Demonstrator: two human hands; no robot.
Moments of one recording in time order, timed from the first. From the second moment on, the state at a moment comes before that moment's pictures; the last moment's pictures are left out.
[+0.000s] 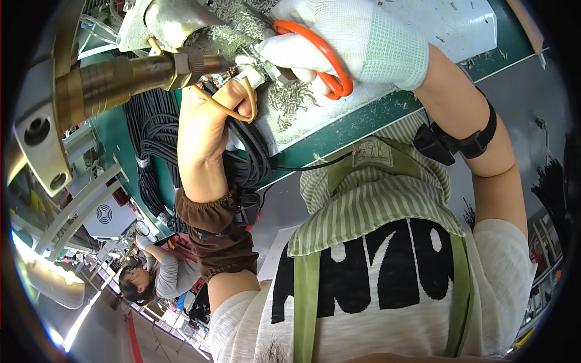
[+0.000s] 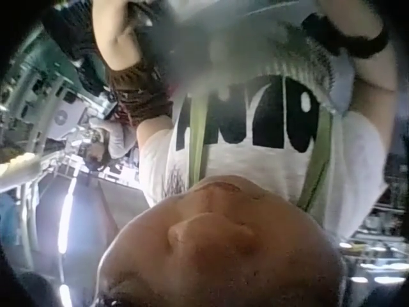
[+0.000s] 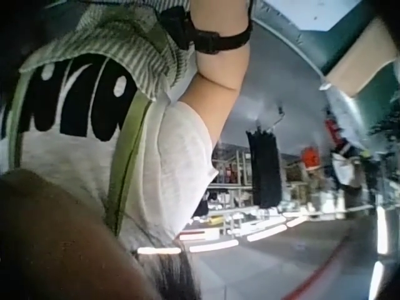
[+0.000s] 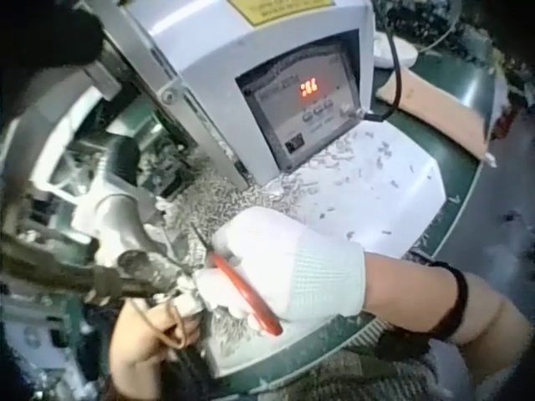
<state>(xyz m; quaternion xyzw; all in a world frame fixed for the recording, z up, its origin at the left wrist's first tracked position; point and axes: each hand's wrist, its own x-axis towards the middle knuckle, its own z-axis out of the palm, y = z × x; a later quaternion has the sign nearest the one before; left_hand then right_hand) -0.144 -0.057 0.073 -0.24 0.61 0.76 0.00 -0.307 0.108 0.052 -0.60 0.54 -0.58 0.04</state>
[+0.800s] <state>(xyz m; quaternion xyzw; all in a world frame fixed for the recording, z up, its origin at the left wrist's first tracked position) -0.139 -0.045 0.070 -0.23 0.60 0.76 -0.04 -0.303 0.114 0.071 -0.40 0.51 -0.60 0.47</state>
